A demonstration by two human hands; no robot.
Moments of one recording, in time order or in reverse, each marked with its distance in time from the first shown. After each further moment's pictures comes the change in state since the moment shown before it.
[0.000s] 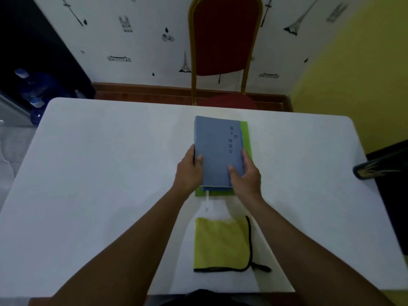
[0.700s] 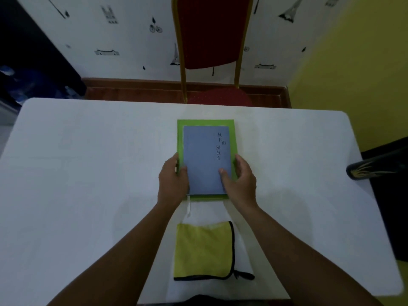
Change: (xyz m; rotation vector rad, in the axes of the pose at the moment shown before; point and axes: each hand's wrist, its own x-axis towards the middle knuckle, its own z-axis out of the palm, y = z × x) left_hand -0.003 -0.011 0.030 0.132 0.190 -0.048; right_hand 0.028 0.033 -0.028 -0.004 -0.011 0.032
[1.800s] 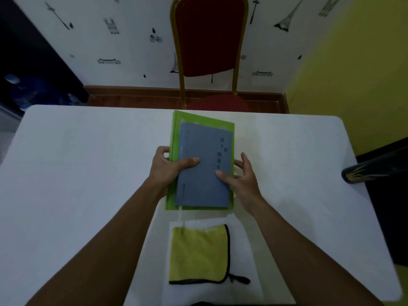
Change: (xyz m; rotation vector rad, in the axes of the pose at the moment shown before) left_hand 0.019 0.057 -0.034 -0.425 -0.187 -0.323; right_hand 0.019 -0.002 -0.031 0.309 -0.246 0.161
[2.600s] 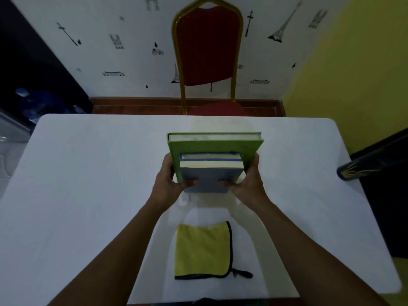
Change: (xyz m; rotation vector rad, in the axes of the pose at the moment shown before) left_hand -0.013 -0.052 -0.023 0.232 -0.116 0.608; right_hand -0.026 -0.013 -0.009 -0.279 0.049 -0.414
